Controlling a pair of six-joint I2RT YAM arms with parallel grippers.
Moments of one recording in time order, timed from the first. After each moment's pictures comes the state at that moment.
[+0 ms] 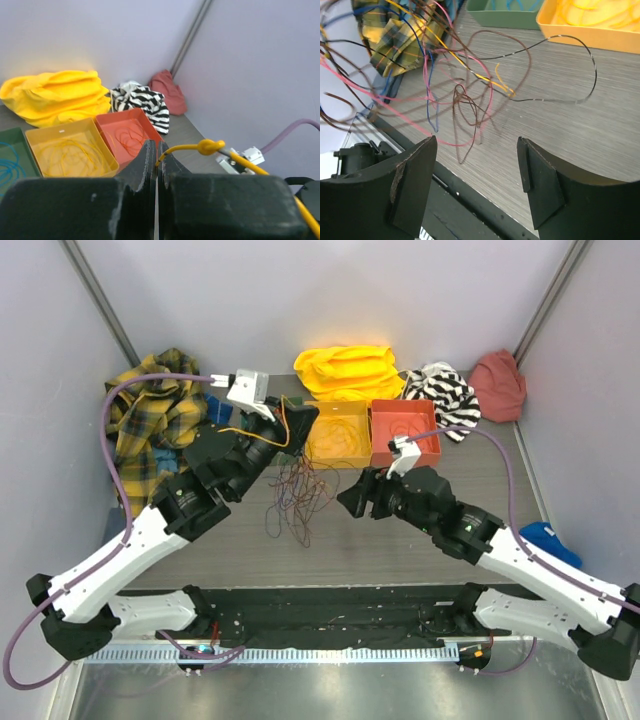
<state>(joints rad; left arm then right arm) -0.92 1.10 1.30 -0.07 -0.32 -0.33 0.86 0.91 0.84 -0.27 0.12 0.63</state>
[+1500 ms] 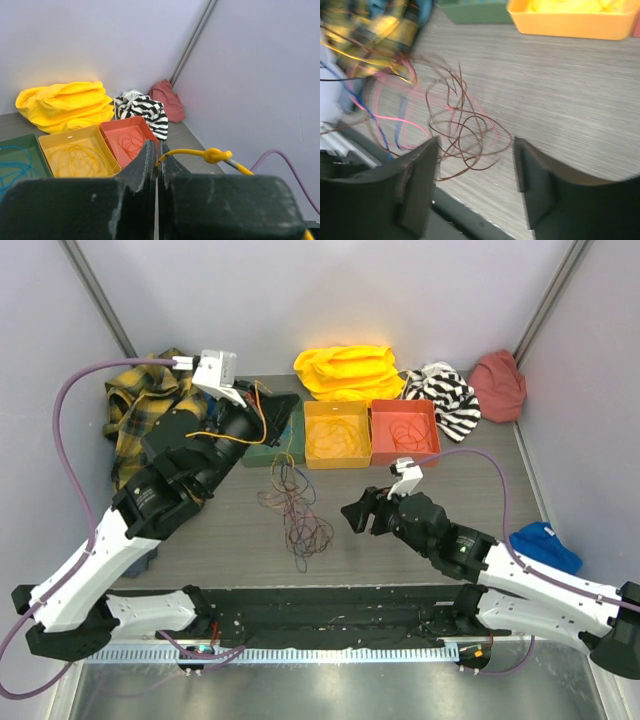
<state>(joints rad) -0.92 1.09 1.54 -0.32 -0.33 -0.33 0.98 0.86 0.62 -0.13 0.33 0.63</state>
